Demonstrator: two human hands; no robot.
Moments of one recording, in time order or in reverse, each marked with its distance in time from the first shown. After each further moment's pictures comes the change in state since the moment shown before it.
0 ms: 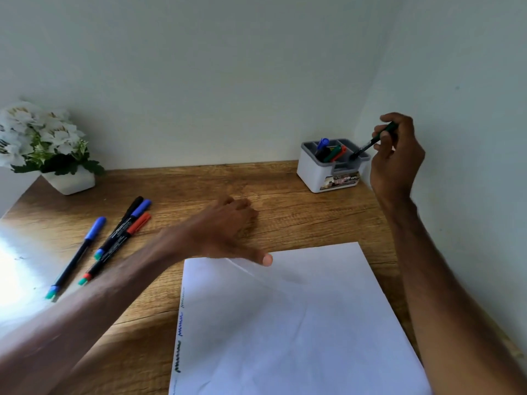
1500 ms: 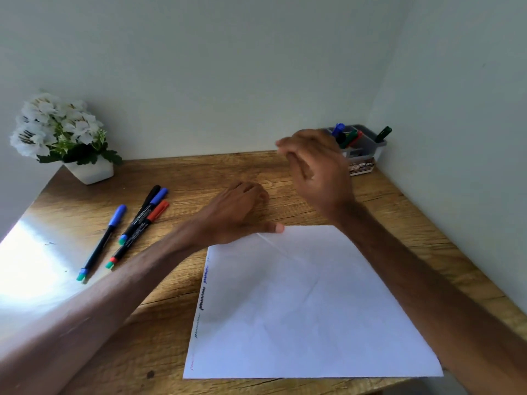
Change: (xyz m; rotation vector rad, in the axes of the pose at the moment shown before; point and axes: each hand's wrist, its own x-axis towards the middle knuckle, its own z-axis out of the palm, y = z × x) left_hand 0.004 -0.014 0.016 -0.168 0.285 0.026; right_hand -0.078 -0.108 0.048 0.060 -0.259 -0.606
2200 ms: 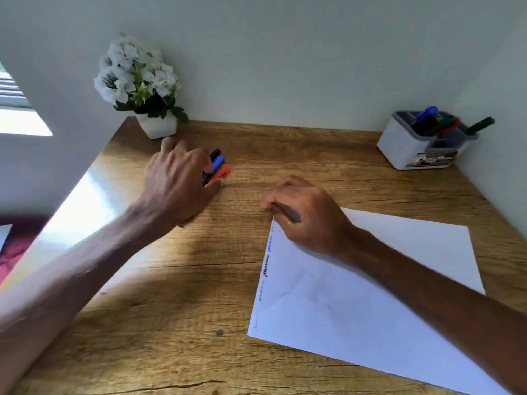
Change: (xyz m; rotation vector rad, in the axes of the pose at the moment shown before) left_hand -0.116 -0.090 -0.045 0.240 0.339 -0.519; right_hand -0.035 -0.106 0.055 0.406 -0.602 0.012
